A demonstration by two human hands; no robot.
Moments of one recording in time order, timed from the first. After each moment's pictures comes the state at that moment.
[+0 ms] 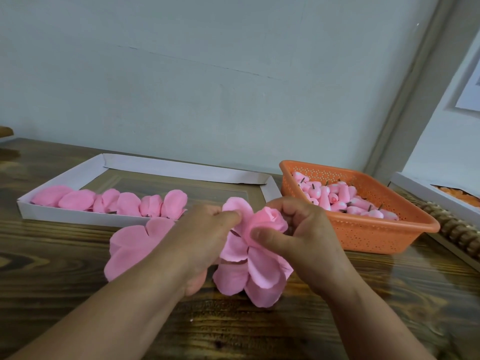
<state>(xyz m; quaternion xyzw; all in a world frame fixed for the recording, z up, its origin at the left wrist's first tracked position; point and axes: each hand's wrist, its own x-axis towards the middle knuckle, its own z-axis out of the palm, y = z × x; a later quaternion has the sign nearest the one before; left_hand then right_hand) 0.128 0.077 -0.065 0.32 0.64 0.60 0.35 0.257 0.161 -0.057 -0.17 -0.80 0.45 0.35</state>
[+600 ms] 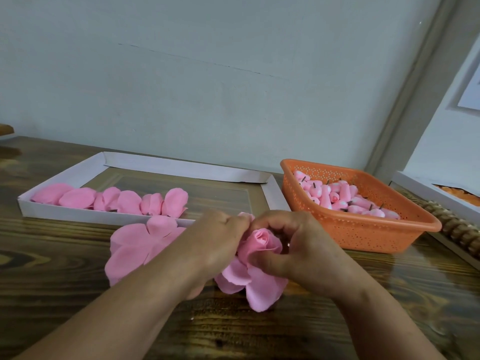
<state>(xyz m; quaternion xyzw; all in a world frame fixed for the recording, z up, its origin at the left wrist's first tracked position) 0.136 0.070 -0.058 0.43 0.69 0.49 0.32 0.261 0.166 -0.056 -0.08 -0.89 0.40 0.22</state>
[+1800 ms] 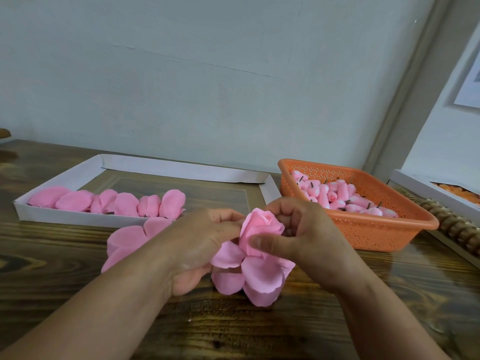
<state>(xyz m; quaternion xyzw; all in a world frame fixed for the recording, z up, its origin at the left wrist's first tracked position) 0.127 0.069 -0.060 0.36 0.60 0.55 0.46 0.265 0.169 -0.051 -0.18 -0.82 0.47 0.26</state>
